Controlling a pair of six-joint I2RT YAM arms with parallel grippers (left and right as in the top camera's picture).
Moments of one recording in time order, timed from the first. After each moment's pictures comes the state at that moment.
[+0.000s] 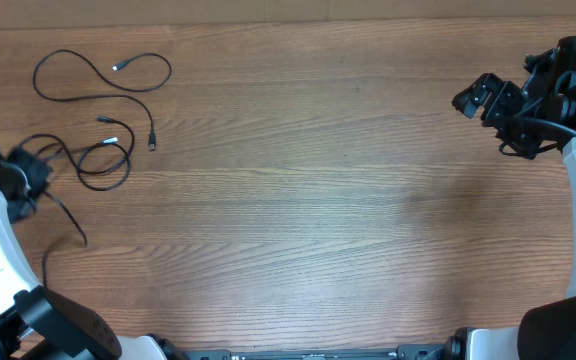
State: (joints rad) left arm 0.65 1.60 1.42 -0.97 0.11 -0.33; right arm -0.21 1.58 1.56 -1.08 -0.33 0.36
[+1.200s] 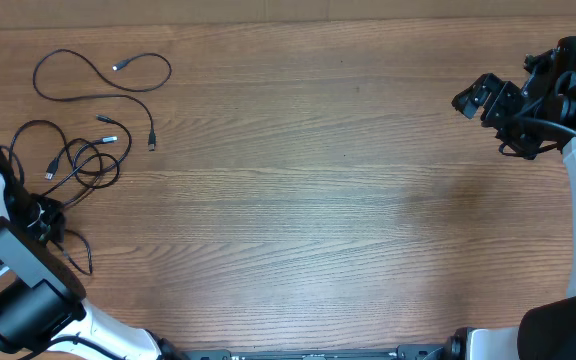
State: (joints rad) left arm 0.69 1.91 1.44 -1.28 -0.18 -0.59; right arm -0.21 1.58 1.56 -1.08 -0.33 0.36
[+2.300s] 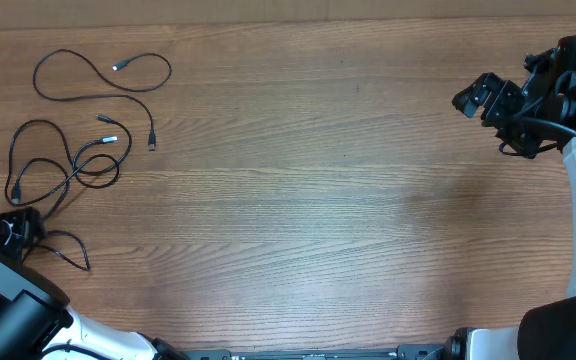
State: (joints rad) left arm 0.88 1.91 1.44 -1.21 0.01 -0.80; right arm -0.21 1.58 1.56 -1.07 -0.33 0.36
